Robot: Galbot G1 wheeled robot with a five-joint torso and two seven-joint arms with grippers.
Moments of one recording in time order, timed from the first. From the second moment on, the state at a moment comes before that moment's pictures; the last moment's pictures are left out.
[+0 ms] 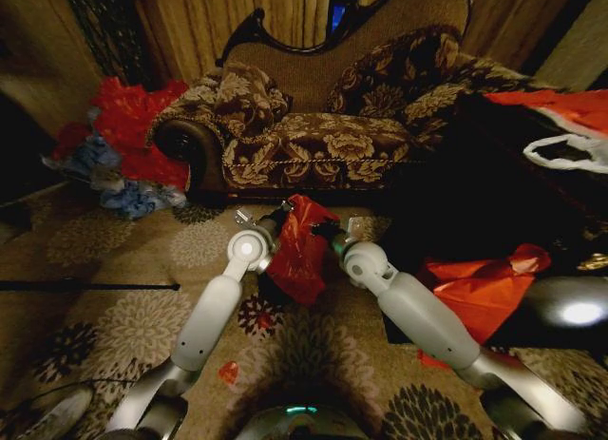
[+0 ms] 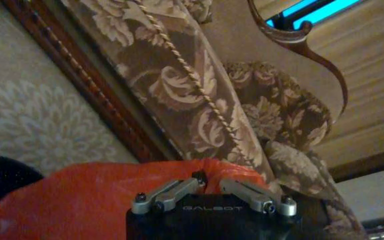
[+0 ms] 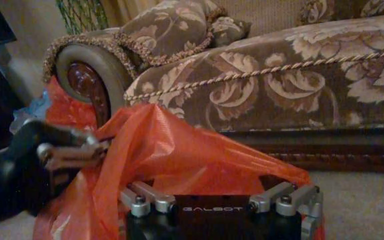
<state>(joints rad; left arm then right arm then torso) 0.65 -1.28 -0.14 -1.83 -1.51 0.19 -0.63 -0.45 1.06 -0.22 1.80 1.06 -0.44 0.48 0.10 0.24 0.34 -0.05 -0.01</state>
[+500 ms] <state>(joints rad) 0.69 -1.26 -0.15 -1.81 -1.48 0.18 -0.61 -0.44 1.00 -0.23 1.84 1.08 -0.45 0.48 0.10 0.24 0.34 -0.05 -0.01</state>
